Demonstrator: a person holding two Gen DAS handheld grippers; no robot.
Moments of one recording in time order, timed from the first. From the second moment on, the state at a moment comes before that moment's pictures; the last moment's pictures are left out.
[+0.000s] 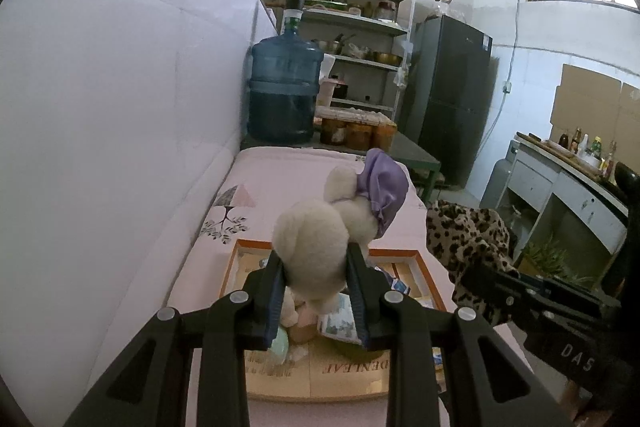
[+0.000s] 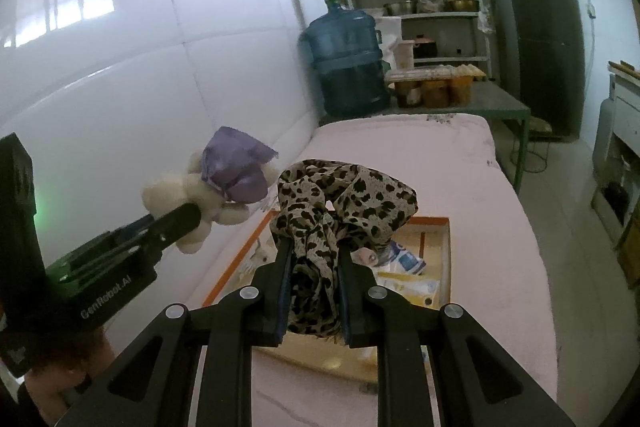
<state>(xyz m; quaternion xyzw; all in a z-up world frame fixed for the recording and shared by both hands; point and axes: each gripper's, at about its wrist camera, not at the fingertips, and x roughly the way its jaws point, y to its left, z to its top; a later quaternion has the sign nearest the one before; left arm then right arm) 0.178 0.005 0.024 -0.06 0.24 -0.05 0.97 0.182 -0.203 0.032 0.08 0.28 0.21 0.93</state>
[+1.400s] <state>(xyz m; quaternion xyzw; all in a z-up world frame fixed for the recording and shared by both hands) 0.285 -0.029 -0.056 -0.04 0.35 -0.05 0.94 0.293 -0.227 -0.057 0.10 0.36 0.19 0.91</state>
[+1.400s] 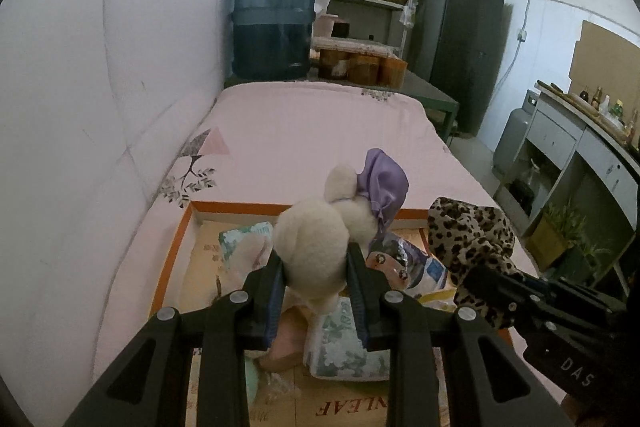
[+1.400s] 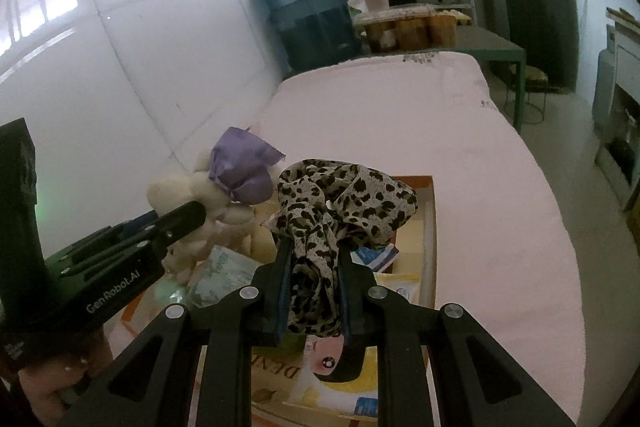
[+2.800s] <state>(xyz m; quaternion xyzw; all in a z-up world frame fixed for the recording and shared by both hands) 0.293 -0.026 -0.086 -0.04 0.36 -0.07 0.93 0.302 -0.214 -0.085 0.09 0.38 0.18 0.90</state>
